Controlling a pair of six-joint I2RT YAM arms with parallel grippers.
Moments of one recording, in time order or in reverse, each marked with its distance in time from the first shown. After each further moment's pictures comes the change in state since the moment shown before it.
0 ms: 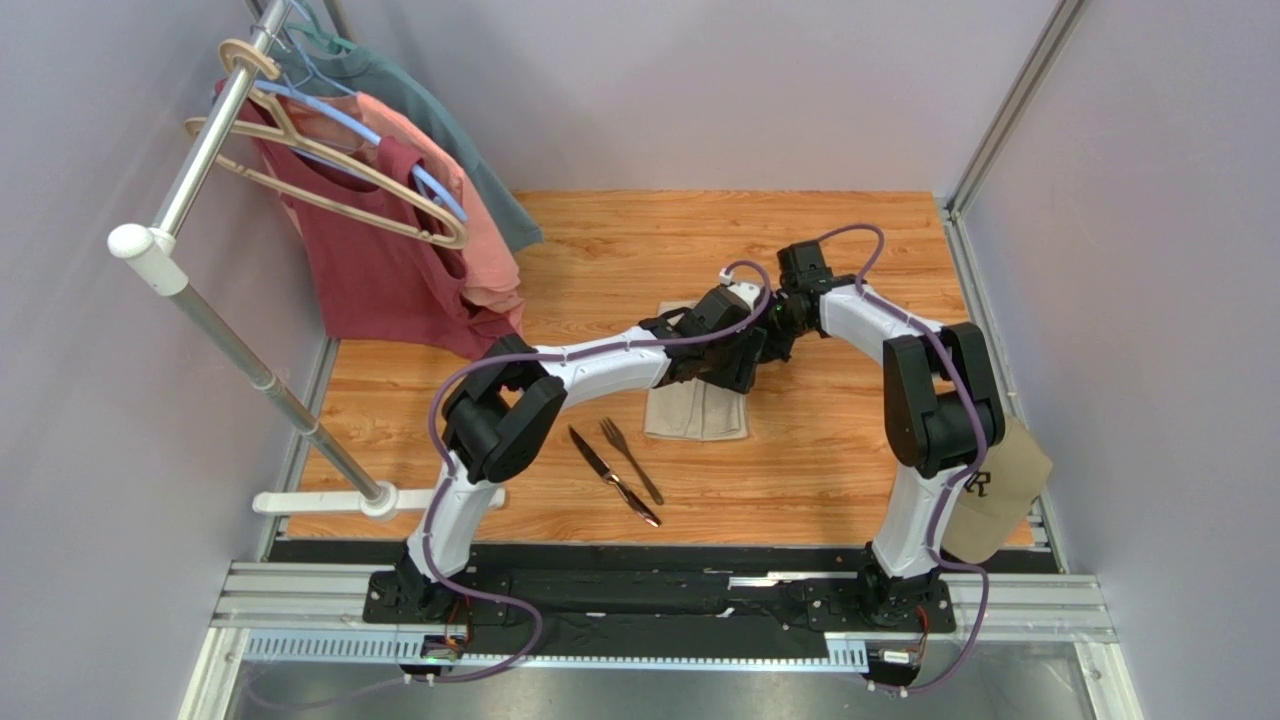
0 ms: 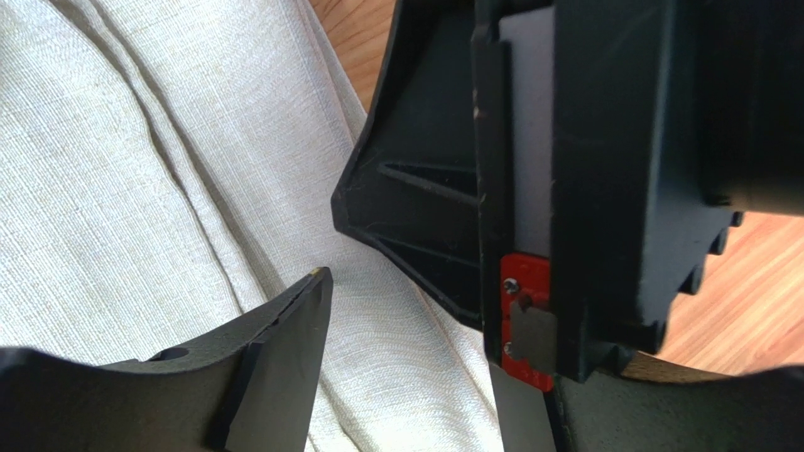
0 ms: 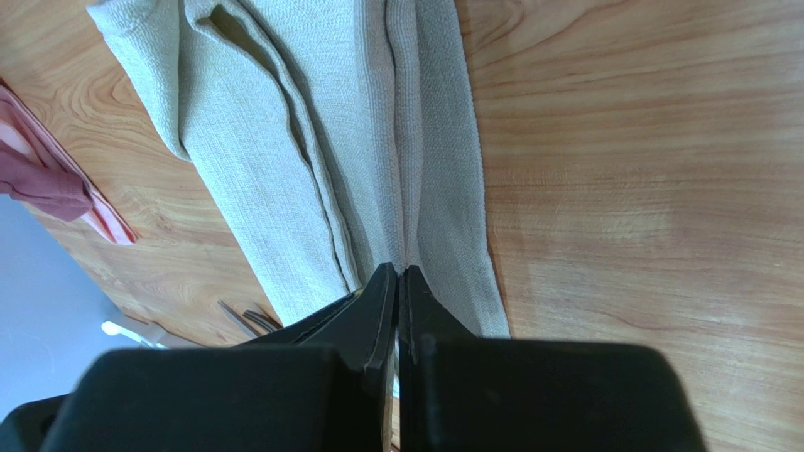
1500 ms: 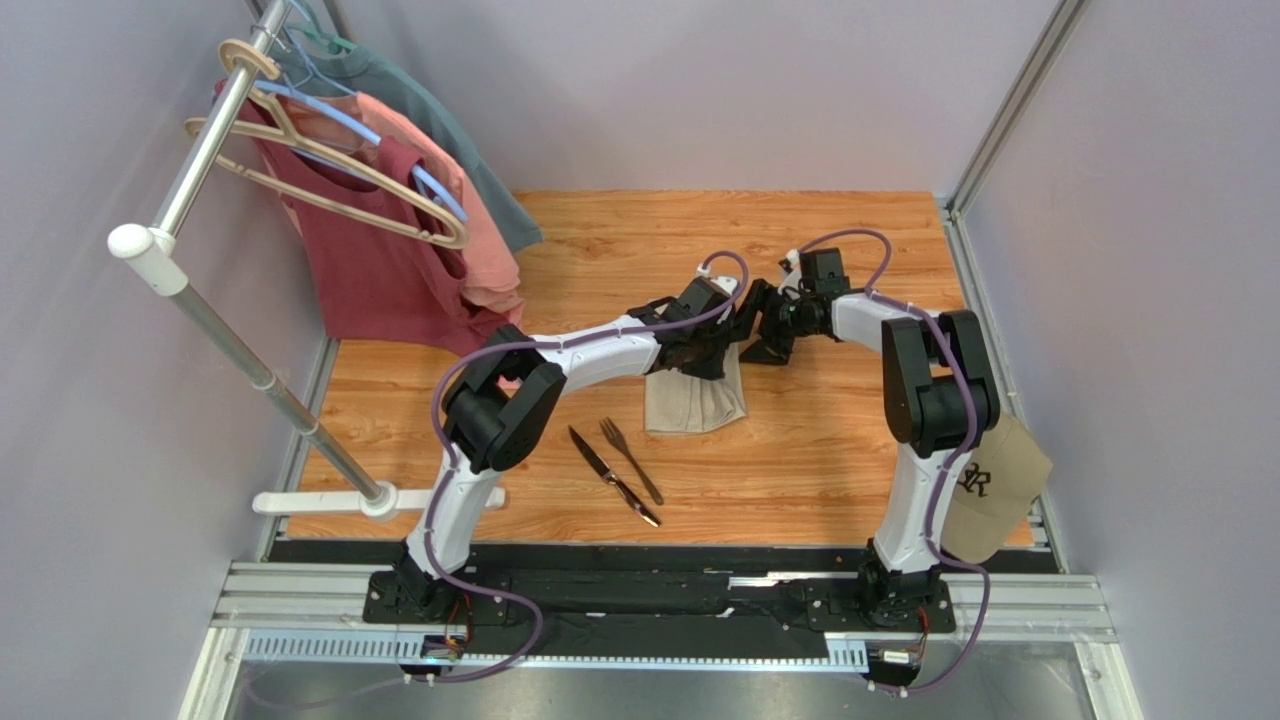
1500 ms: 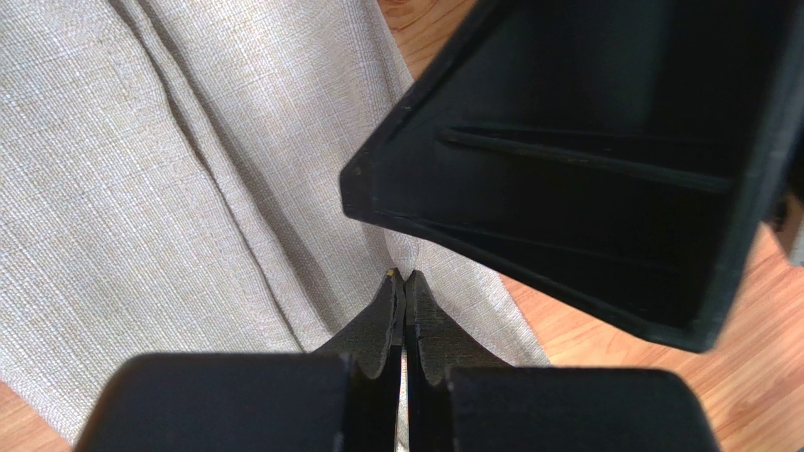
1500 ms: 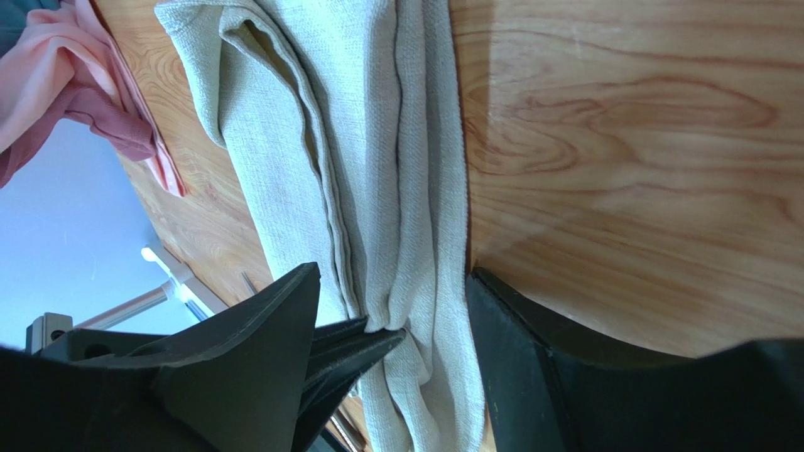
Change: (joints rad) left arm 0.060 0.034 0.013 -0.048 0.048 -0.055; right arm -0.097 0.094 -0.050 0.253 -0.272 -0.125
